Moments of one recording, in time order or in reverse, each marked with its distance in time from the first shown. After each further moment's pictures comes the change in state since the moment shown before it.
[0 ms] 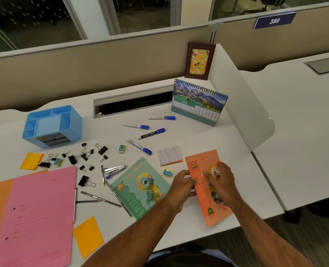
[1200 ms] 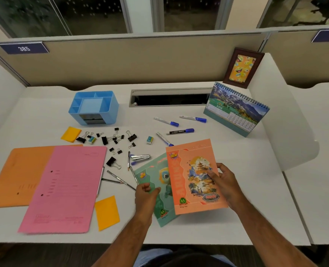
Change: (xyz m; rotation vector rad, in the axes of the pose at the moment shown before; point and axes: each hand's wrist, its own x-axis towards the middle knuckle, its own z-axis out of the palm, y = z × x) left_hand -0.051 -0.059 -0.150 -0.144 0.781 0.057; right_hand -0.015 -0.086 0.021 0.566 -0.389 0.030
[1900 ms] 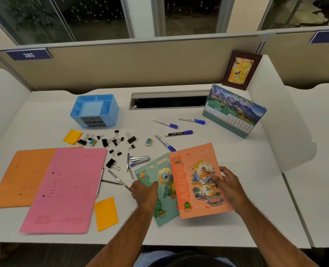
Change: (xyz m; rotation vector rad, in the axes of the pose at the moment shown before) left_hand 0.014 0.015 0.024 0.300 0.254 0.036; right_hand 0.001 0.011 -0.025 -0.026 -0.004 0.006
